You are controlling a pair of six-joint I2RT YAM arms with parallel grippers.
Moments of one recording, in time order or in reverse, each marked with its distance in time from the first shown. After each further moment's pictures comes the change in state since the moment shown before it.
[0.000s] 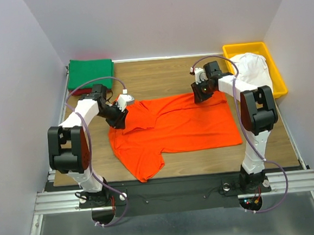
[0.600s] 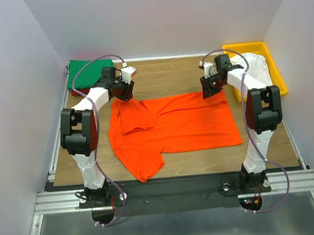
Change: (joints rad) left arm -0.069 0.217 0.241 0.505 -0.185 -0.438; right arm -0.085 0.000 0.087 -0.186 -0.033 -0.072
